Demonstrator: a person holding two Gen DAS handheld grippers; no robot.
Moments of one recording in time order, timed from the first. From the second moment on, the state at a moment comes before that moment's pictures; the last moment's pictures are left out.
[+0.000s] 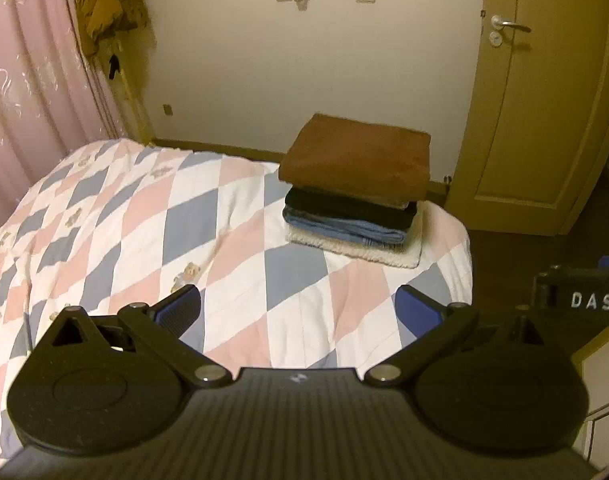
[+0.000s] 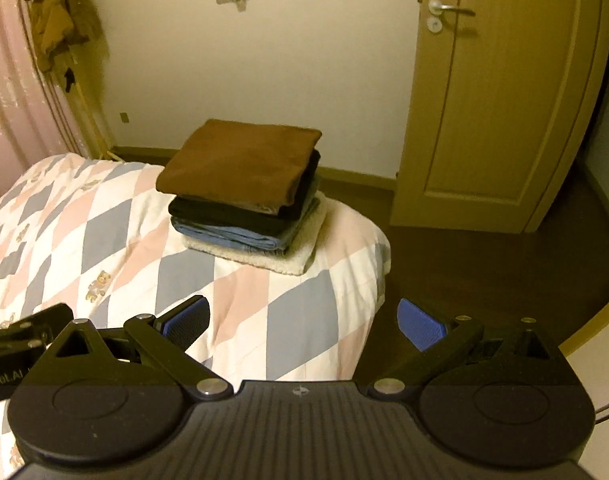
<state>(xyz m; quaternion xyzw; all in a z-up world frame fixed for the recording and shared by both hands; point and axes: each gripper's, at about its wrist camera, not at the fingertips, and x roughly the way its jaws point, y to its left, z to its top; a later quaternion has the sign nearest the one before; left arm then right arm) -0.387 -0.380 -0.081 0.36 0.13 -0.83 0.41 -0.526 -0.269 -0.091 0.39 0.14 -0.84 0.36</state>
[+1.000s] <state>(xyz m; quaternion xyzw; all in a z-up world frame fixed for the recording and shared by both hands) -0.424 -0.392 -0.287 0.27 0.16 -0.82 0.49 -0.582 -0.284 -0.273 0.28 0.13 -0.84 0.46</state>
